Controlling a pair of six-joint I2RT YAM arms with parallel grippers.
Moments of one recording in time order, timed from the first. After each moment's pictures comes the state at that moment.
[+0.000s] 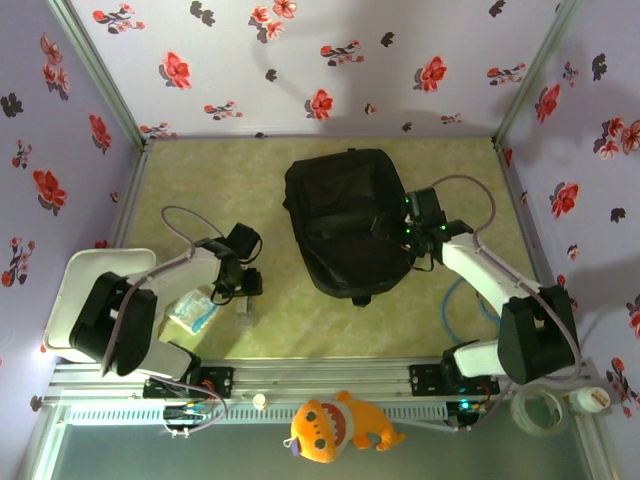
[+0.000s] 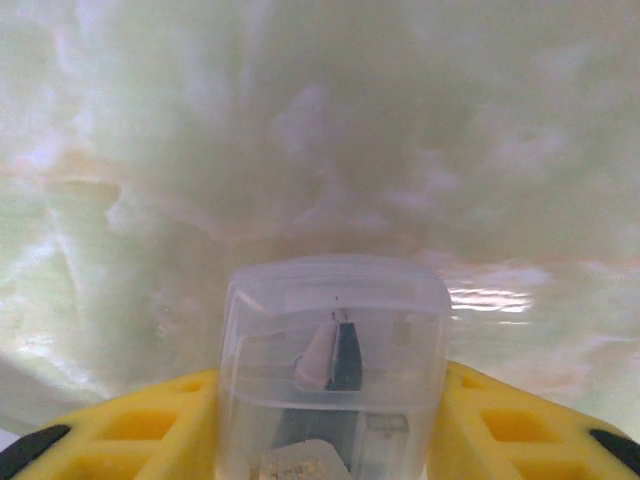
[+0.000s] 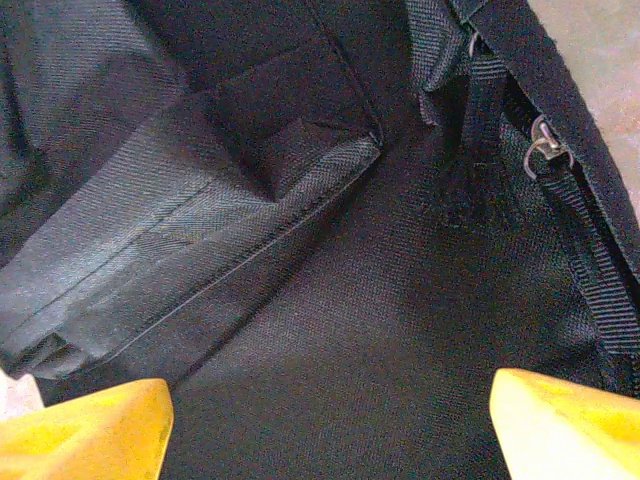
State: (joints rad) left arm -0.53 1.43 0.76 -0.71 -0.01 -0.57; right arm 0.35 1.34 0.87 -0.45 -0.10 0.69
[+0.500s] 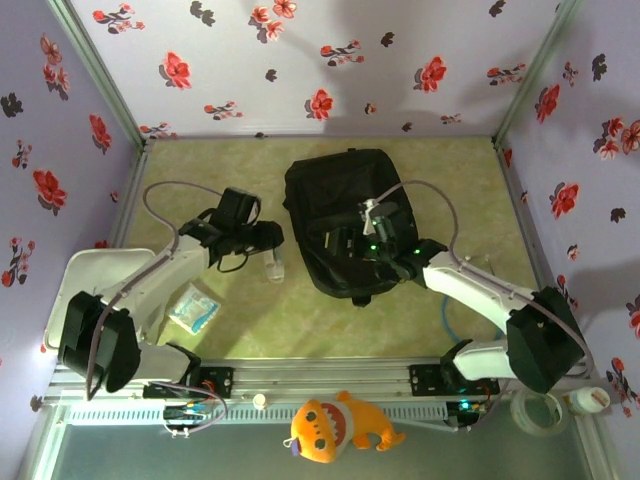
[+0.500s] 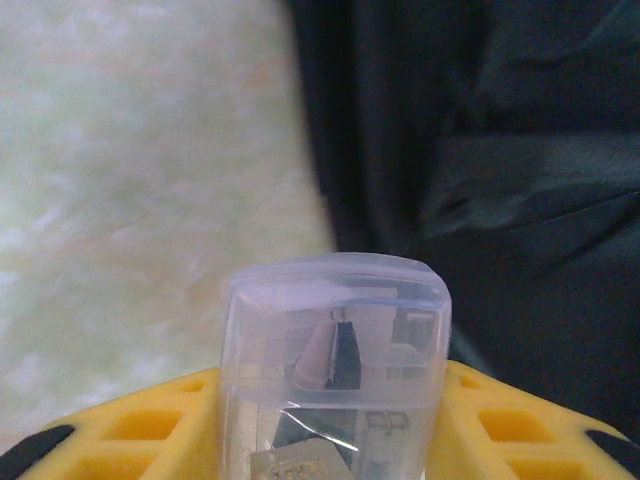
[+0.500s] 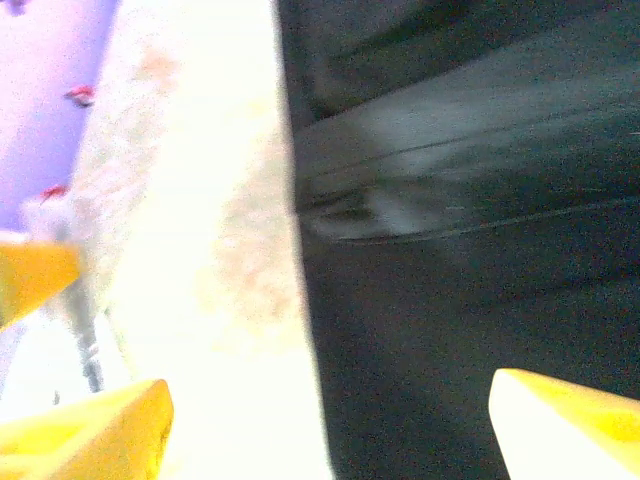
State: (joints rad) left arm -0.52 1.36 0.99 -0.52 0.14 -0.69; right arm 0.66 1.32 0.80 -0.13 -0.21 0.66
